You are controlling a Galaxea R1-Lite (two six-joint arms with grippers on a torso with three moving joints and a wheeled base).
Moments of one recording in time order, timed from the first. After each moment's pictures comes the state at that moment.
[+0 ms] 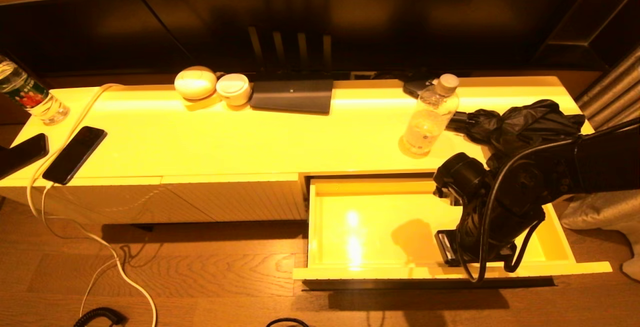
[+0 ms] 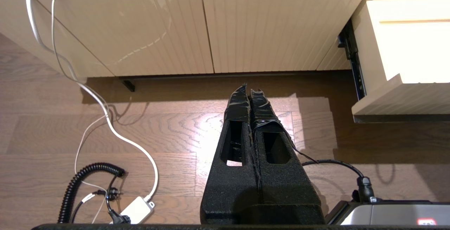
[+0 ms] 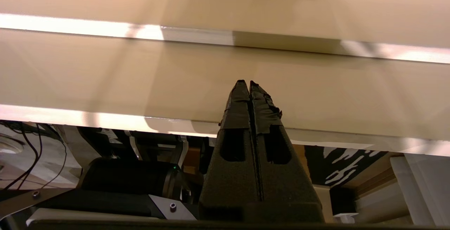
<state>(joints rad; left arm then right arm) 0.00 0.00 0.00 0.00 0.00 0.01 0.43 1.95 -1.23 0.64 -0.03 0.41</state>
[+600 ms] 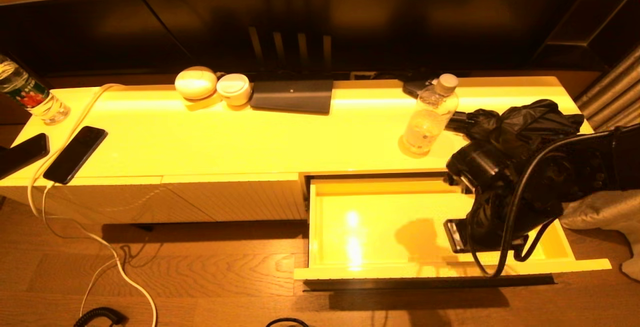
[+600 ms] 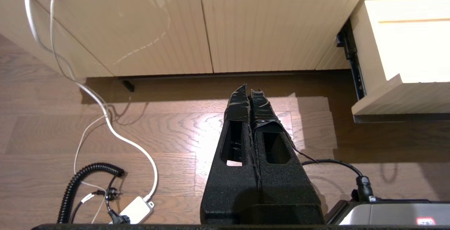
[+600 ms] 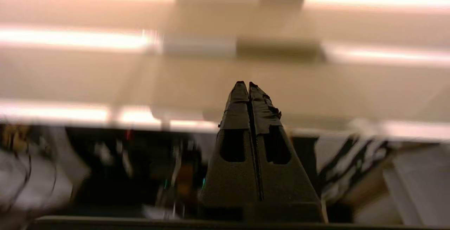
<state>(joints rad) 0.00 0.00 0.00 0.00 0.00 0.01 0.40 1.87 -1.24 0.54 -0.15 0.38</state>
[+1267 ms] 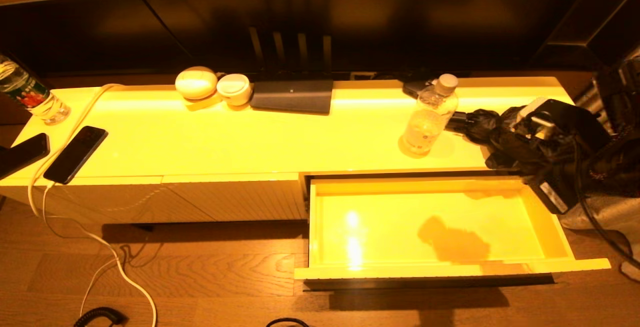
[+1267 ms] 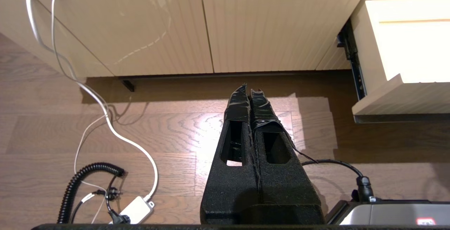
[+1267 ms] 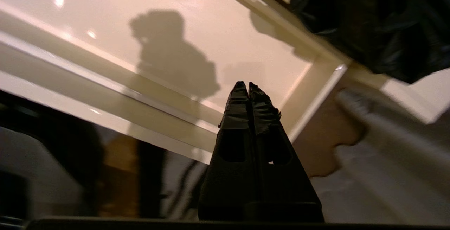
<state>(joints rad) 0.00 0.00 0.00 0.00 0.00 0.01 0.24 1.47 -1.17 0.37 -0.22 -0.45</state>
